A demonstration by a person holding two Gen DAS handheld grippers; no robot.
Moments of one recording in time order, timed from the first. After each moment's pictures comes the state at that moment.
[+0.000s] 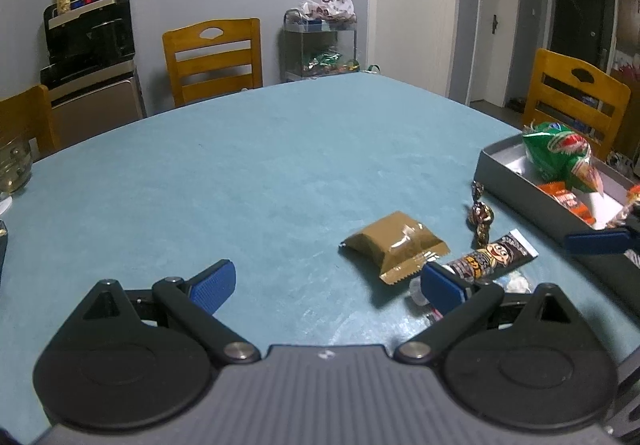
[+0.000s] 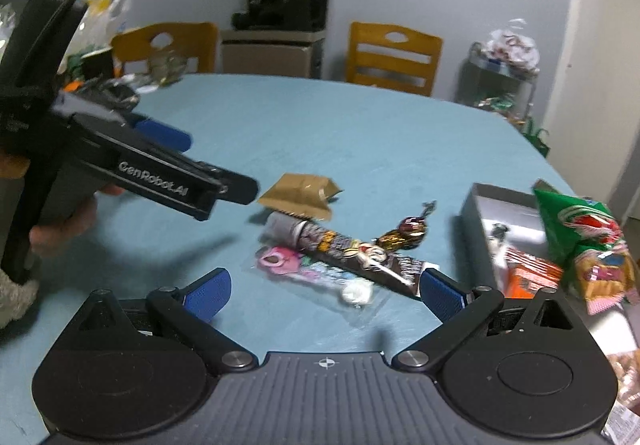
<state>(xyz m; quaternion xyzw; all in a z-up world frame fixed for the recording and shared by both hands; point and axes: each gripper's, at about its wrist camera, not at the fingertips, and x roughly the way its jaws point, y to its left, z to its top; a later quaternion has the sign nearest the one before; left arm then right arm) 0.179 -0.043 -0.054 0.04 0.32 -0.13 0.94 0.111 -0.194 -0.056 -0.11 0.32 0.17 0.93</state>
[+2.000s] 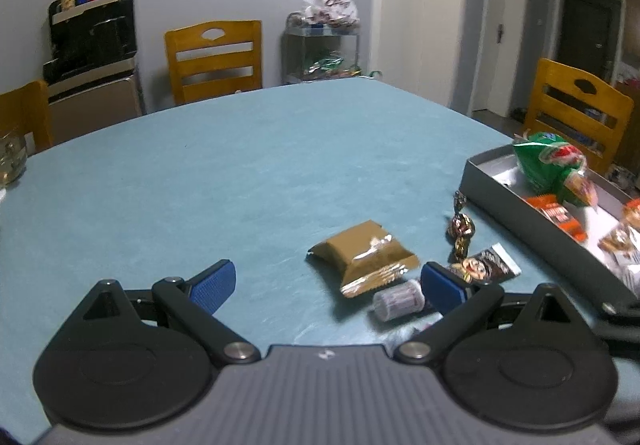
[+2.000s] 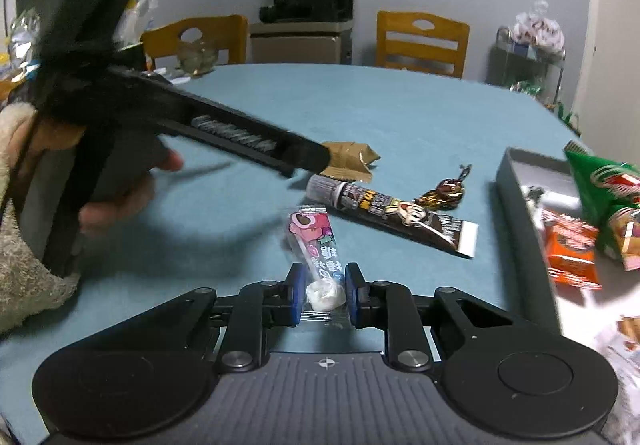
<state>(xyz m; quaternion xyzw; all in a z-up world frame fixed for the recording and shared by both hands) 0.179 -0.074 -0.057 0.03 0.31 -0.11 0.94 0.084 -0.209 -0.065 -0.08 0.33 0.21 0.91</state>
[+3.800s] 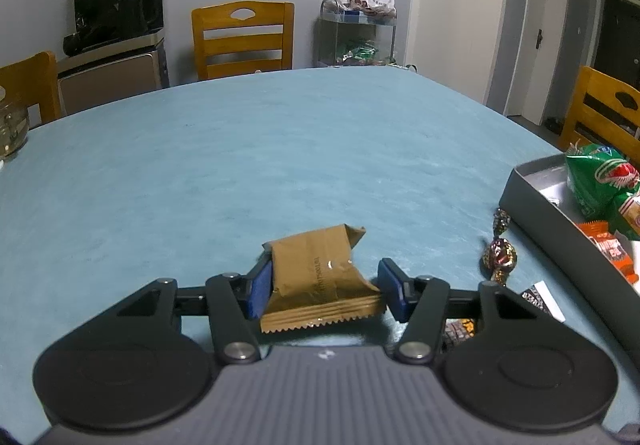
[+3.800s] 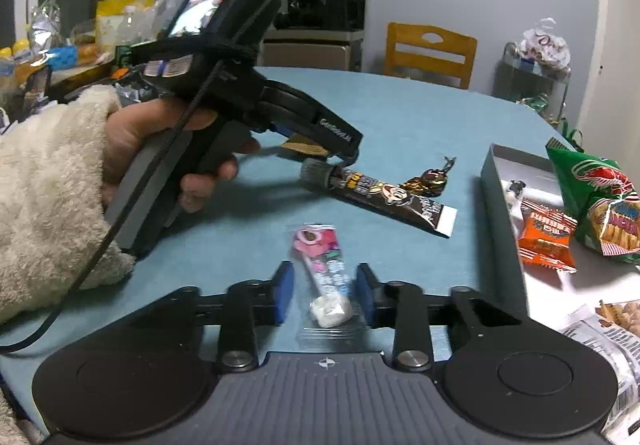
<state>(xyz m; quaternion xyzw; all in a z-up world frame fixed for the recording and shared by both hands) 0.220 -0.097 -0.090 0.00 0.33 -0.07 0.94 0.066 -0.233 -0.072 -0.10 0.31 0.24 0.92</state>
